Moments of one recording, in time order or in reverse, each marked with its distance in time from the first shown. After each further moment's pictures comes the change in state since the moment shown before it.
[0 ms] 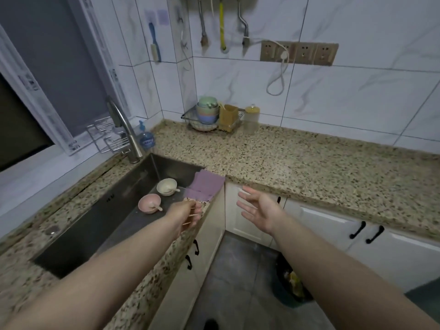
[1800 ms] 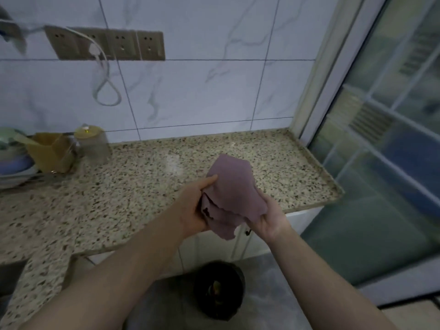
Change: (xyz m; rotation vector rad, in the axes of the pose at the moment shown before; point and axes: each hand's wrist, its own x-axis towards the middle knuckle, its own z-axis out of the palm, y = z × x) left_hand 0.040 0.127 0.410 -0.036 -1.117 -0.187; right_hand -0.006 -0.167 -0.292 0.839 0.164 -0.373
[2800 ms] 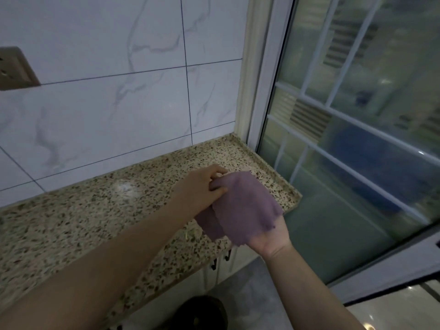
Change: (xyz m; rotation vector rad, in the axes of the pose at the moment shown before) left_hand 0.234 0.042 0.095 1.588 -0.031 0.692; right_hand 0.045 -0.129 -0.078 0.182 0.000 -0.417
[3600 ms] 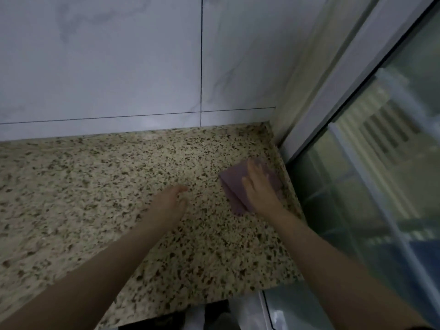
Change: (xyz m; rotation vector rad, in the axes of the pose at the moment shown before) left_hand 0.134 -0.156 0.147 0.014 -0.049 -0.756; right_hand 0.355 -0.116 -0.100 -2.111 -0.253 0.039
